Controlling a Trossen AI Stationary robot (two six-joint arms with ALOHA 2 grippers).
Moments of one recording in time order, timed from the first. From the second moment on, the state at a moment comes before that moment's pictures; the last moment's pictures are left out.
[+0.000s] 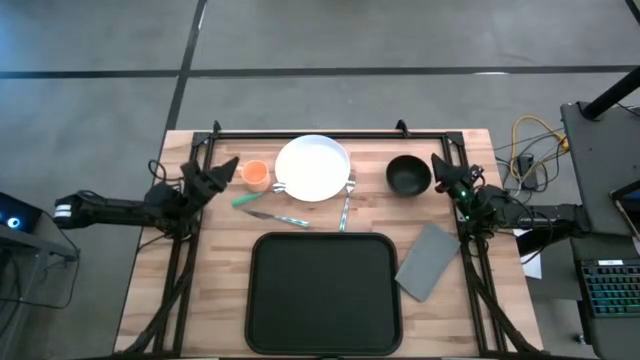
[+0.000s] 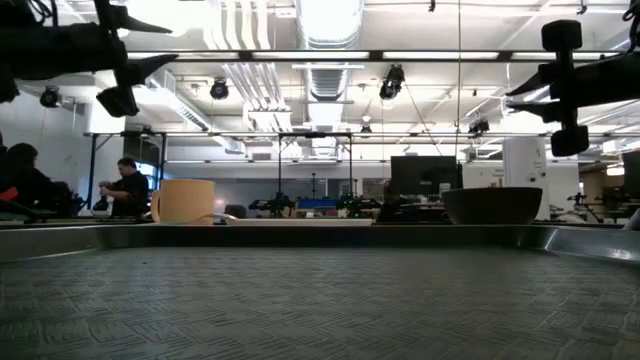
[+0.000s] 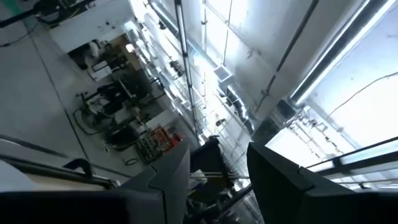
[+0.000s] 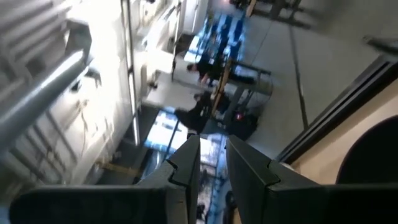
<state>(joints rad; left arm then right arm) 0.06 0.47 0.06 0.88 -0.55 -0.80 -0.05 0.11 0.01 0.34 0.96 1.14</state>
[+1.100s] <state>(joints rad) 0.83 1.40 1.22 -0.95 0.07 0.18 -0.05 0.31 0.01 0.13 0.83 1.14</state>
